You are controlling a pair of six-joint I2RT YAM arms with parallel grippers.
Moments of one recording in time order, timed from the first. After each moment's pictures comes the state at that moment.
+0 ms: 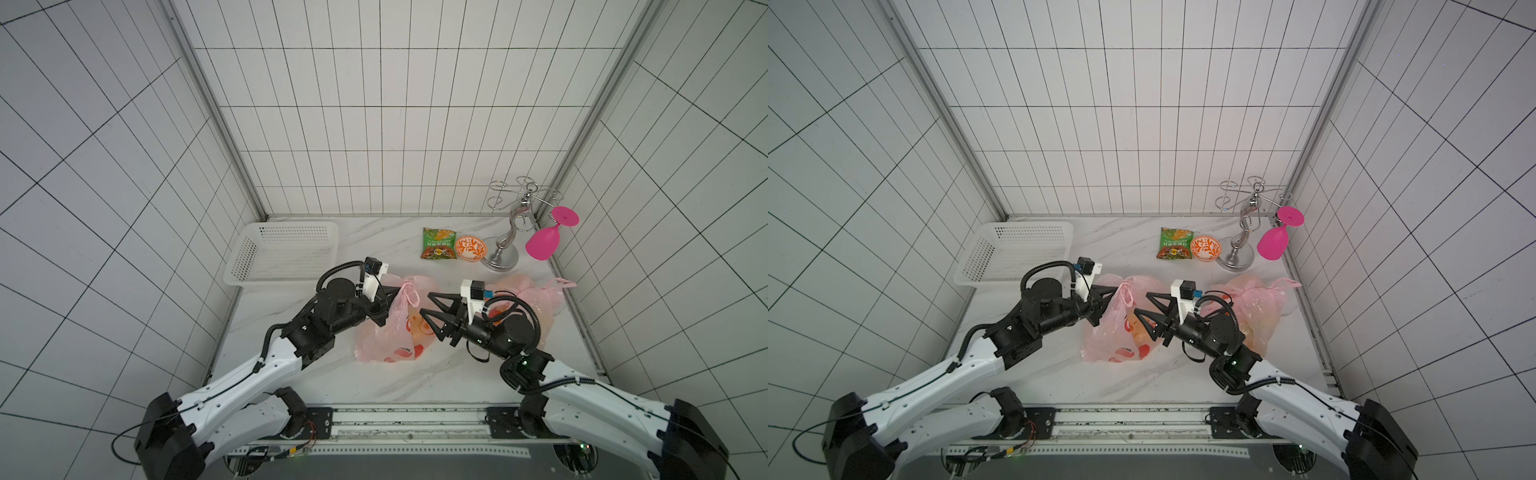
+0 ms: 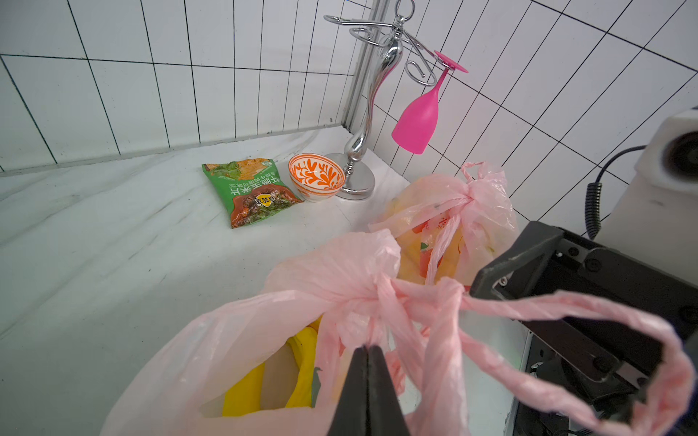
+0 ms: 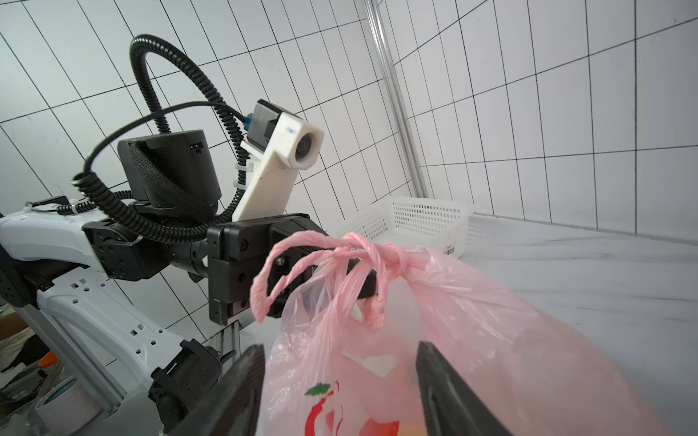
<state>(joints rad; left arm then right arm) -0.75 0.99 0.72 0.01 0.20 -0.31 0.84 0.83 0.34 0.66 -0.25 0.40</state>
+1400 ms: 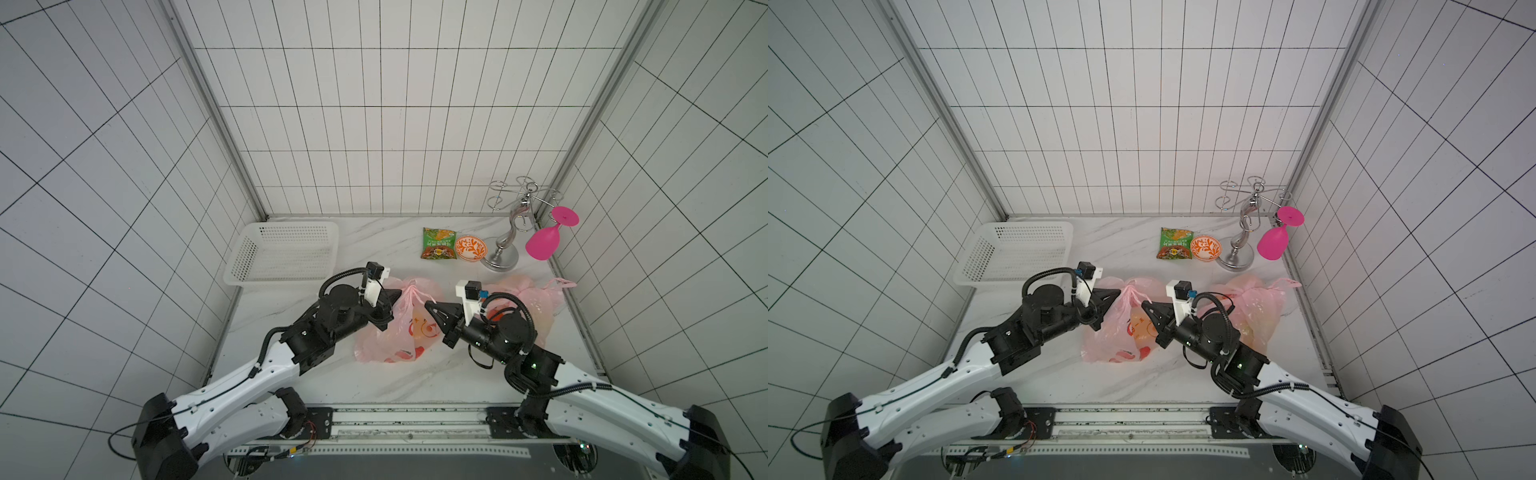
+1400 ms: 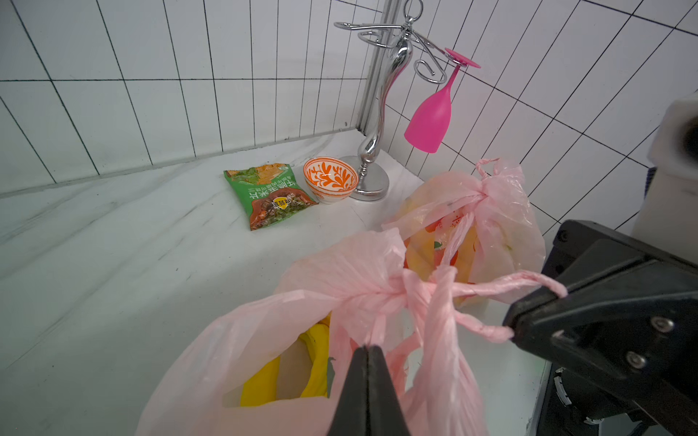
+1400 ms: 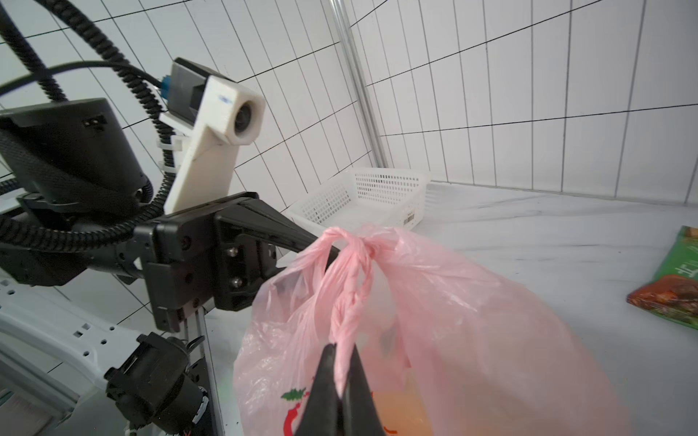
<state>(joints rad) -0.82 0.94 0.71 -0.02 0.05 -0.28 0.93 0.76 0.44 0.32 0.01 0.35</state>
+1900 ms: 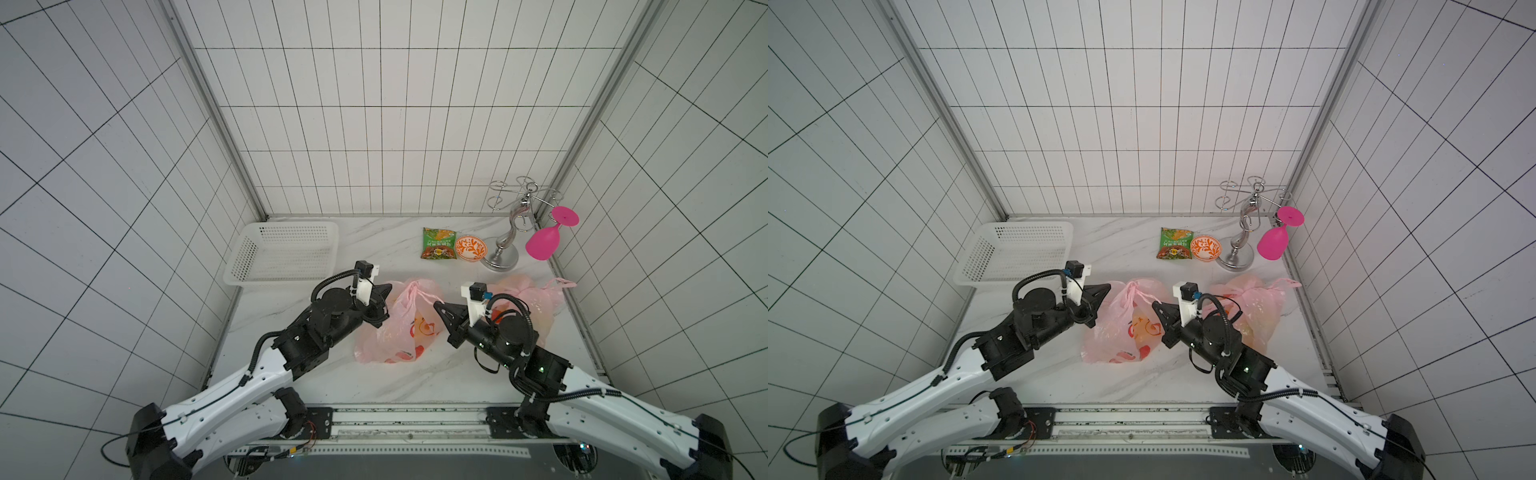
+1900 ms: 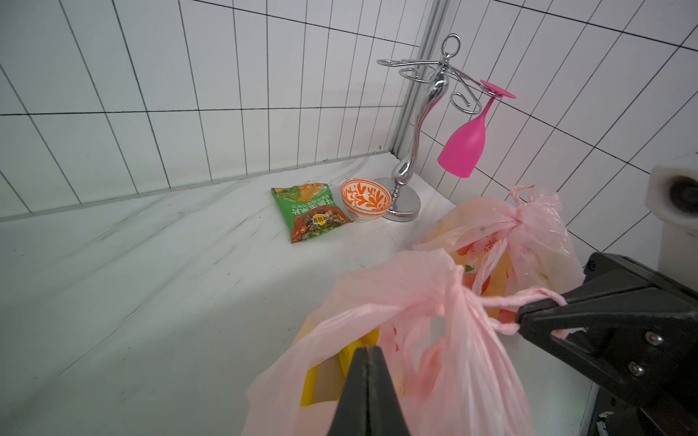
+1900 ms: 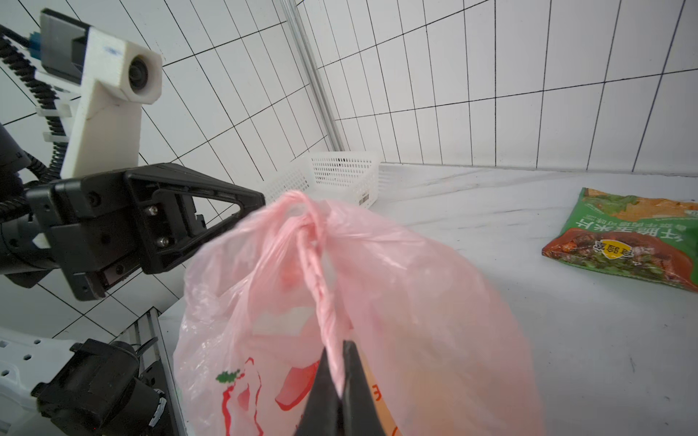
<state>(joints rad) -0.82 0.89 0.70 -0.03 -0.10 -0.28 0.93 0.70 0.44 0.18 0.12 0.35</state>
